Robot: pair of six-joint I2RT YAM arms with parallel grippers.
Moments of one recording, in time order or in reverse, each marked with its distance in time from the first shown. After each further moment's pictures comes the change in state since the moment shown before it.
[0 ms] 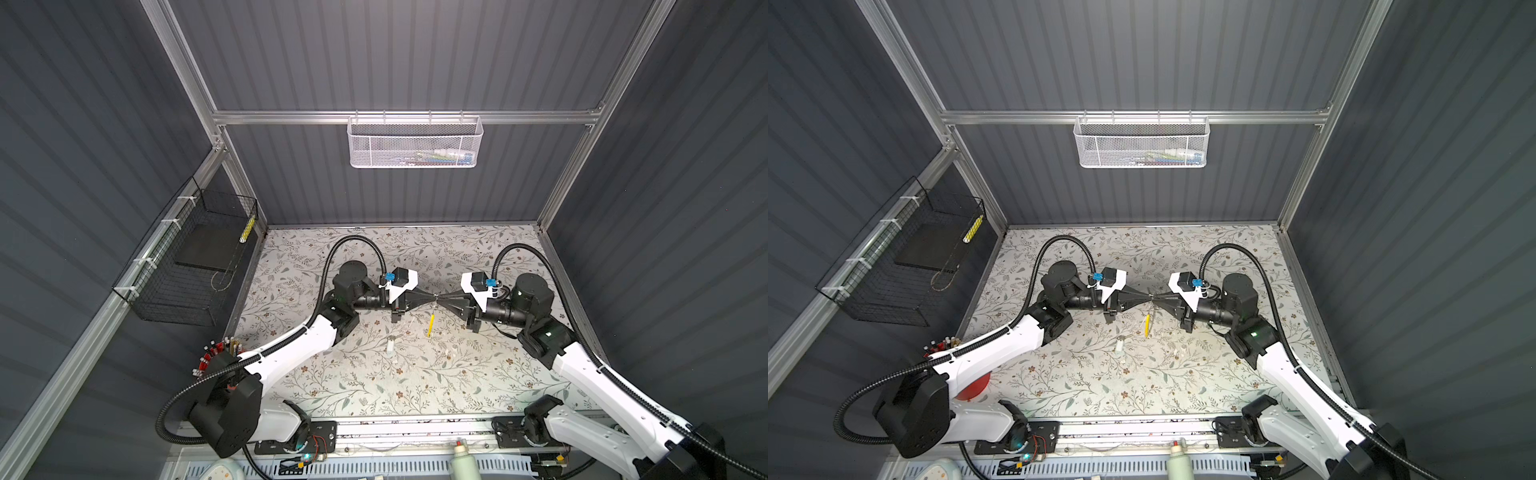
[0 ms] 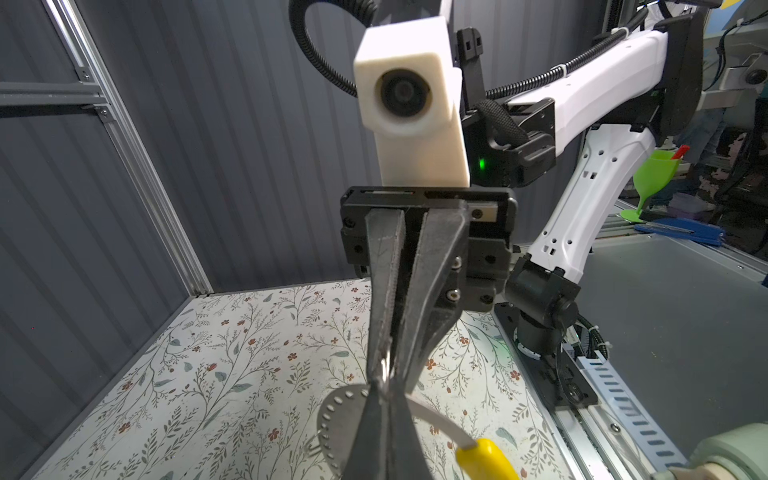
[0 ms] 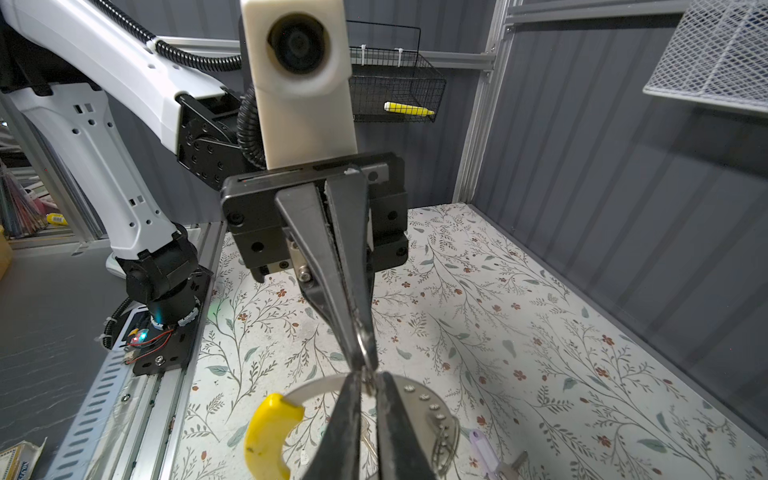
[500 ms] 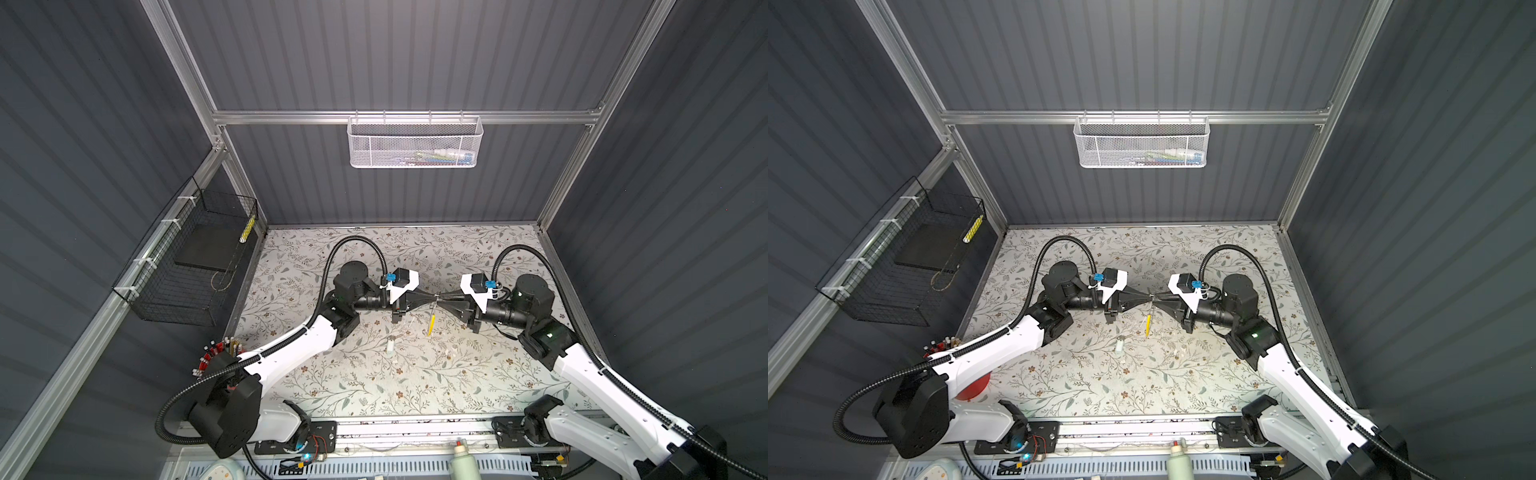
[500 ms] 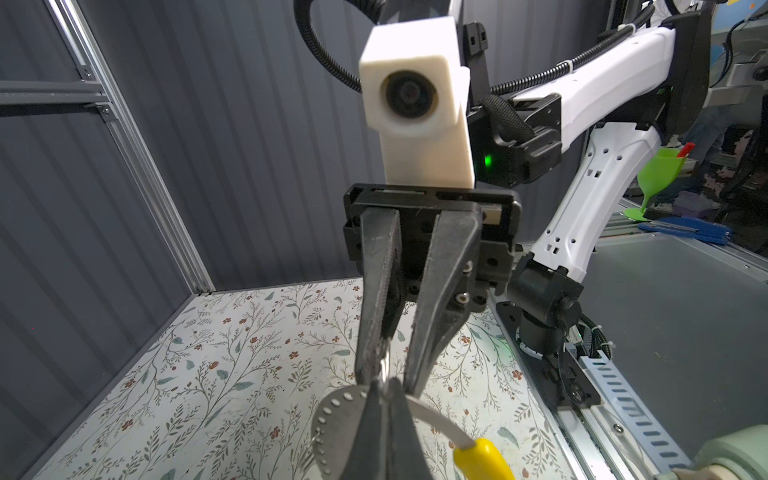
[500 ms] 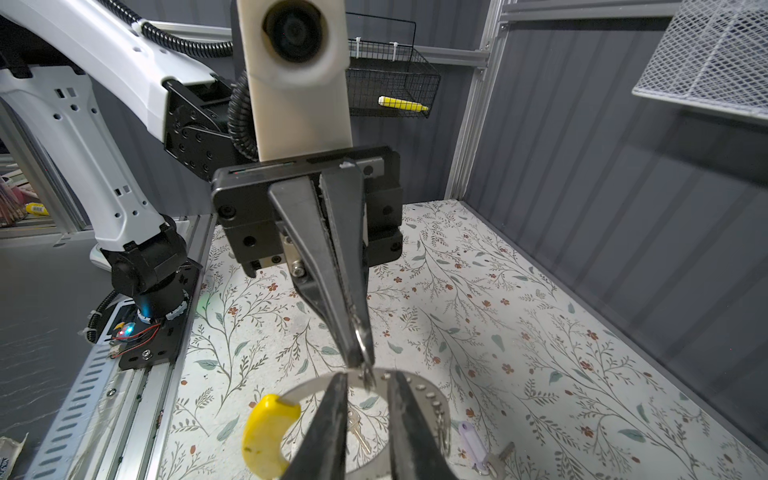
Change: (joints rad) left arm -0.006 -0.002 0.001 0.000 -0.016 0.006; right arm 0.004 -0.016 0.000 -0.025 0.028 -0.034
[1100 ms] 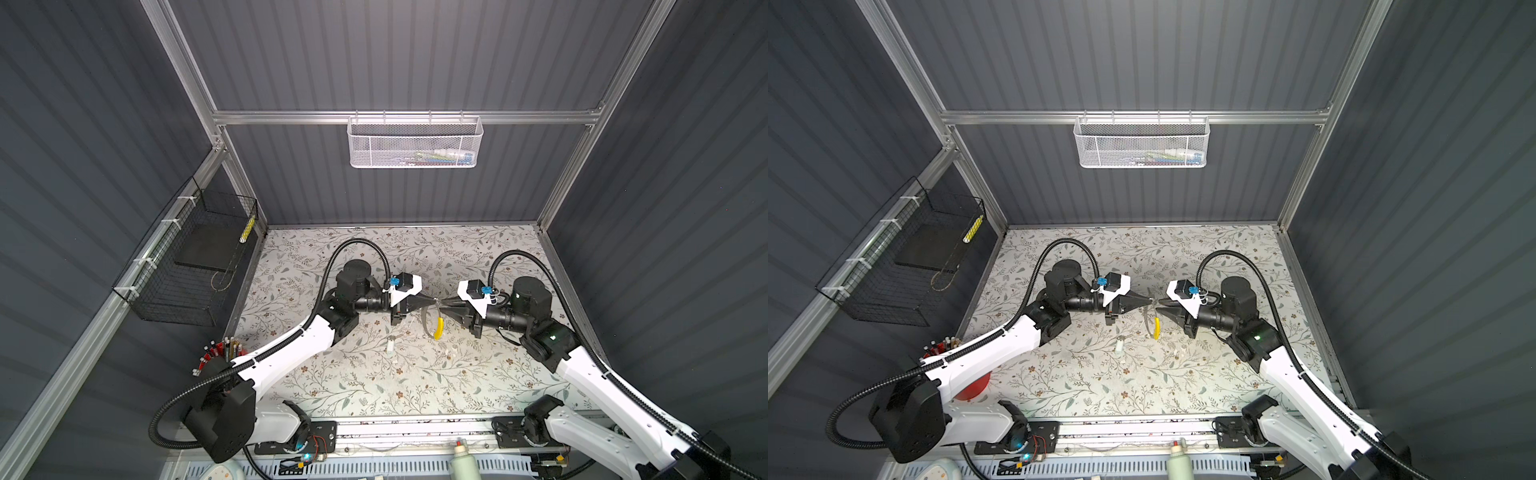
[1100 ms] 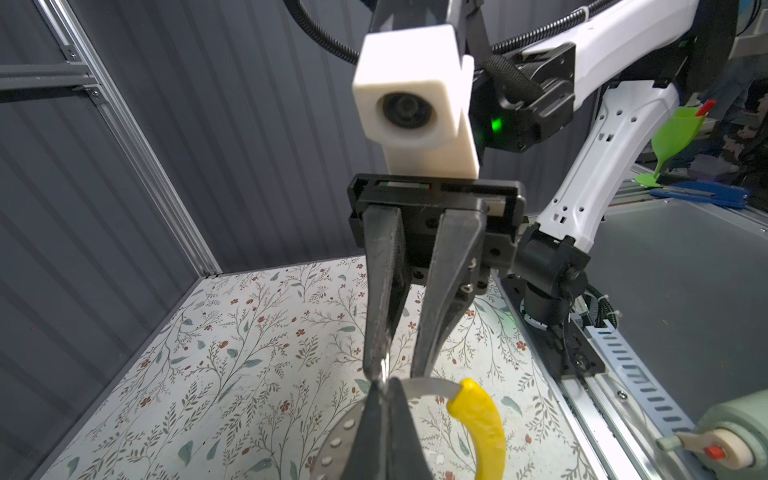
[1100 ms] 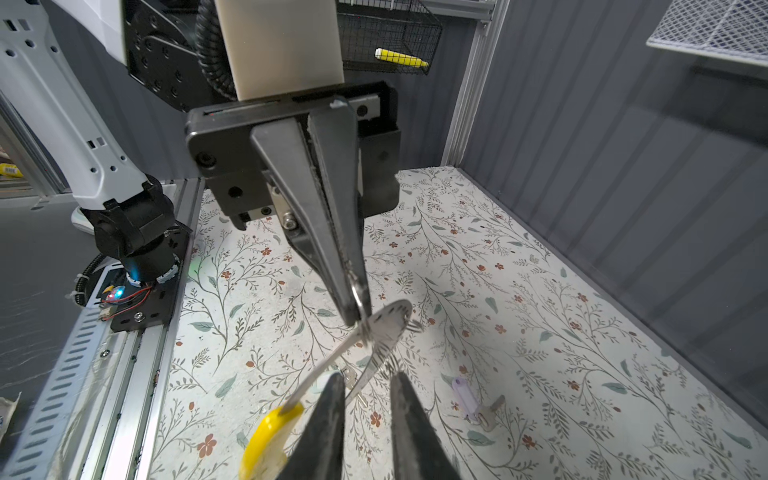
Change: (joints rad) left arm -0.005 -0.025 0.018 -0.153 -0.024 0.116; right arm 0.000 -0.017 0.002 -0.135 0.044 -0.089
